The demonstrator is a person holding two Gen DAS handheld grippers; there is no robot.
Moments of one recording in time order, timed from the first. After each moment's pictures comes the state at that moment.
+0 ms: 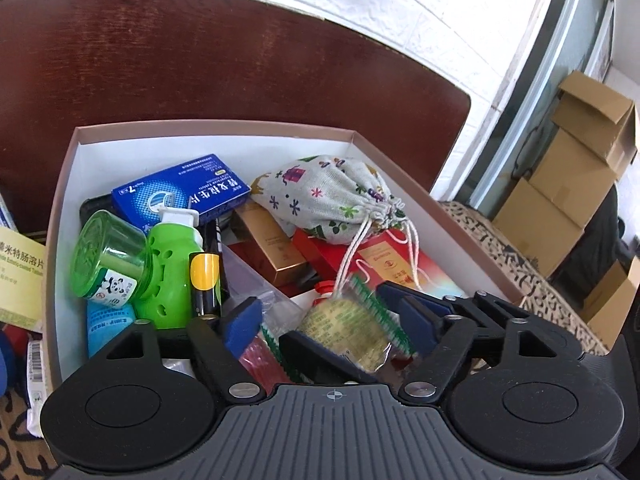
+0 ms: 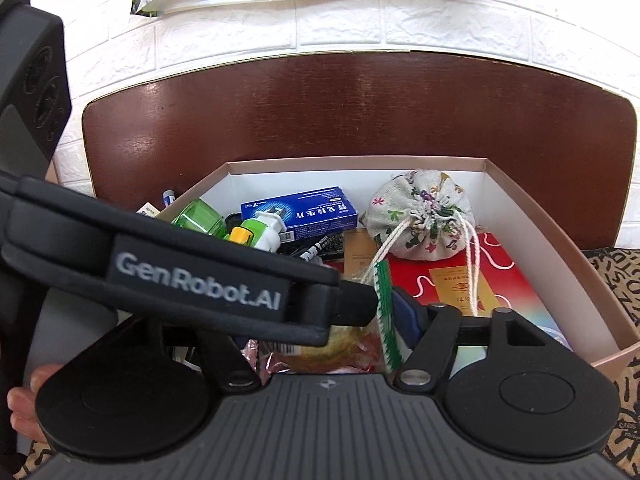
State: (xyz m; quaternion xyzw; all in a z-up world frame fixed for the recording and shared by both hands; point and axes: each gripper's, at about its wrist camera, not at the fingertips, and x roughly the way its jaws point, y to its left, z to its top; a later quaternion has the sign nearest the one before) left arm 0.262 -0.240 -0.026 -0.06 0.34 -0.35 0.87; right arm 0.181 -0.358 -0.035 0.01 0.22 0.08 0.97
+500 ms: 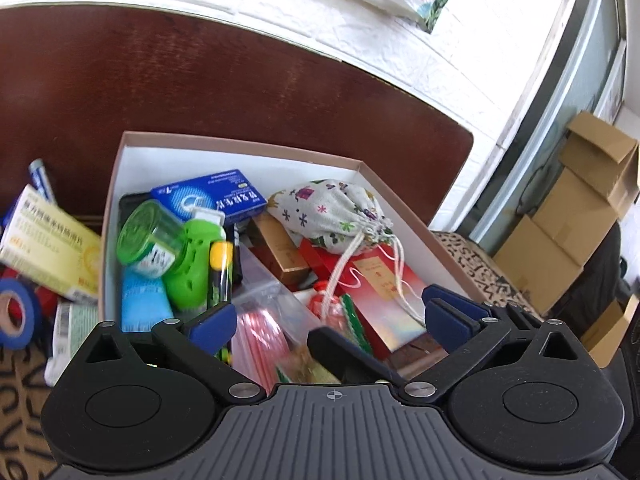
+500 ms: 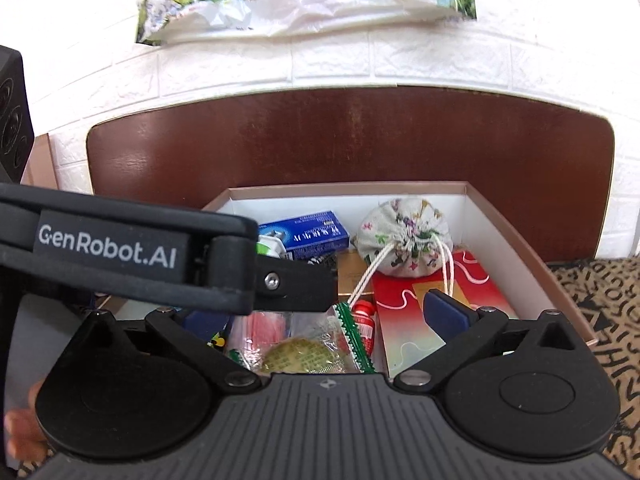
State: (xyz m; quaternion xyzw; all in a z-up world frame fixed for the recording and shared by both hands) left arm 0.223 -0.215 -0.011 -0.10 0.31 -0.32 0.89; right arm 0.158 -0.357 -0.018 0.01 0.19 0.06 0.98
